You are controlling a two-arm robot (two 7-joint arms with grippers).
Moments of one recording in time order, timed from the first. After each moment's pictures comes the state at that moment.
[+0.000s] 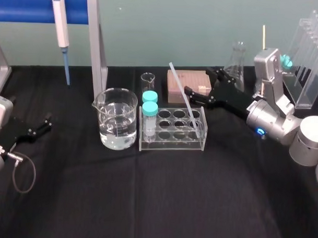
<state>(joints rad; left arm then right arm) -0.20 0.60 0.45 -1.41 -0.25 -0.12 0.03 0.57 0.40 -0.44 -0.96 0.39 -0.27 0.60</state>
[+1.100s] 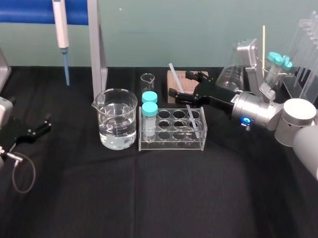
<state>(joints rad) -0.20 0.60 0.45 -1.41 -0.25 -0.12 0.03 0.89 0.21 -0.42 -0.35 0.39 -0.36 0.93</state>
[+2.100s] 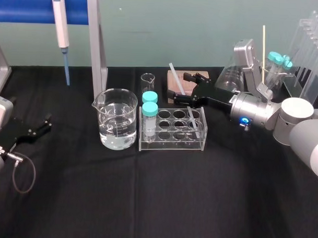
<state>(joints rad) -0.20 0.60 0.45 -1.41 -0.25 -0.12 0.03 1.02 0.14 -0.48 -0.08 0.43 -0.46 1.00</state>
